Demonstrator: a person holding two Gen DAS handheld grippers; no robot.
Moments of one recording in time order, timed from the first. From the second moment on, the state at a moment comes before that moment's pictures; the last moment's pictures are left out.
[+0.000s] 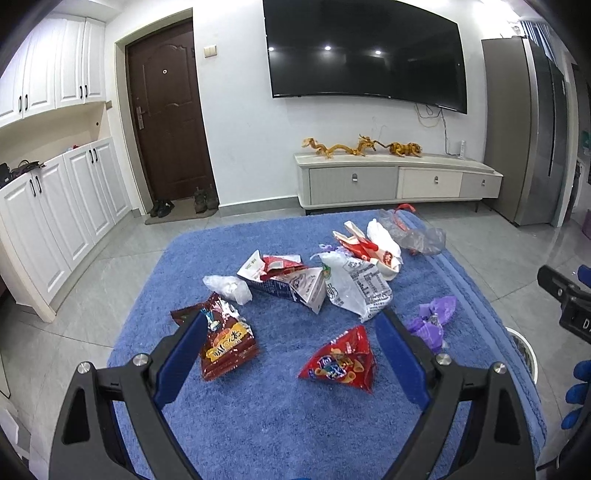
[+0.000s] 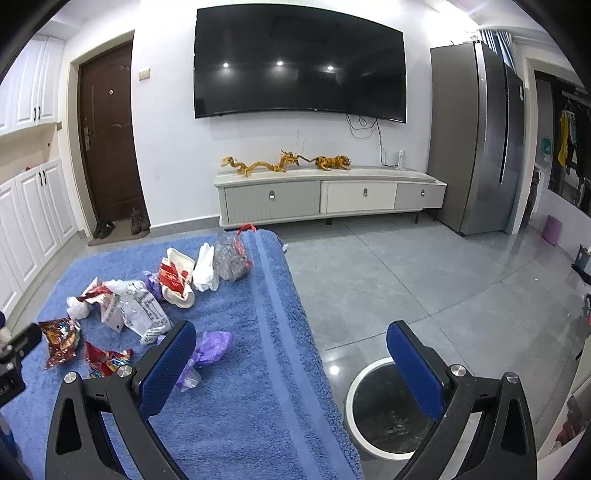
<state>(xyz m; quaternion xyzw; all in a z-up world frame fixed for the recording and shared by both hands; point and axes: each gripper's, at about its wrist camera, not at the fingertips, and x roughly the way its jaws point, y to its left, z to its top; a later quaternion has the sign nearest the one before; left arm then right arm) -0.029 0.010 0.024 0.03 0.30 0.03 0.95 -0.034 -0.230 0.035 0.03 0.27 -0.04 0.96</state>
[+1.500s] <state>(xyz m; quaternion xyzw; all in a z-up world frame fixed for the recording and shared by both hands) -0.016 0.063 0.042 0.00 0.27 0.08 0.96 -0.030 -0.234 0.042 0.05 0.27 -0.04 0.96</state>
